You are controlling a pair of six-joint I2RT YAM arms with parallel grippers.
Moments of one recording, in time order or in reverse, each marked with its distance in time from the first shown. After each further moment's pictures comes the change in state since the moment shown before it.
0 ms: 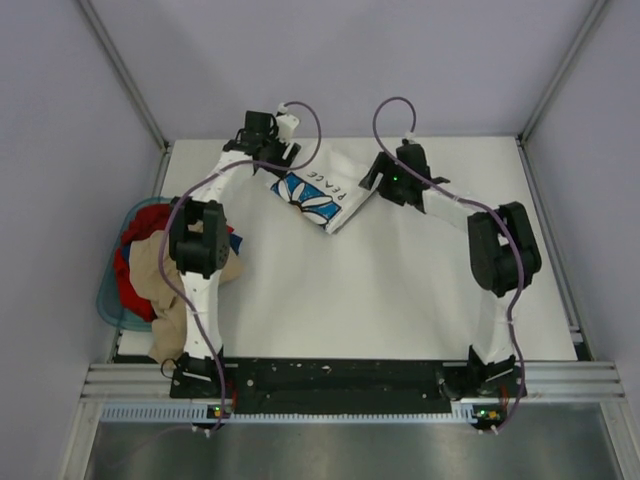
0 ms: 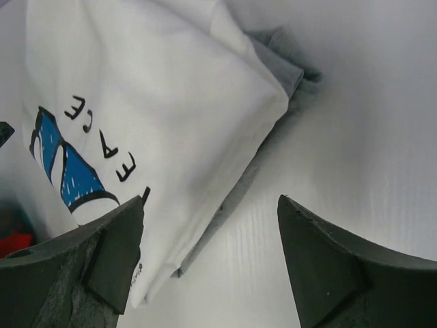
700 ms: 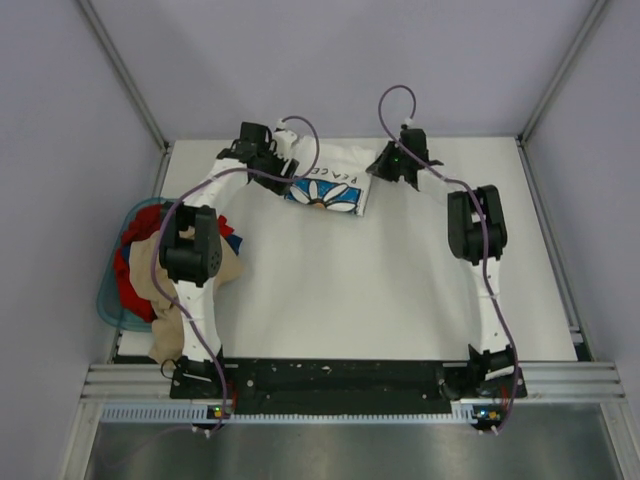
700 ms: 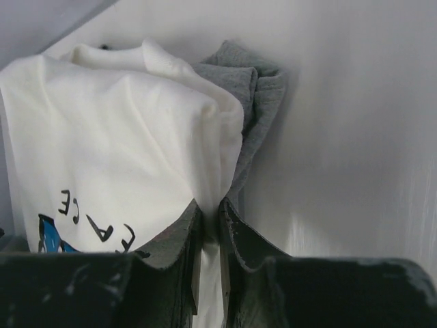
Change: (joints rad) left arm 0.018 -0.124 -0.209 -0.065 0.144 -0.022; right arm -0.085 0.400 0.395 0.024 -0.193 0.041
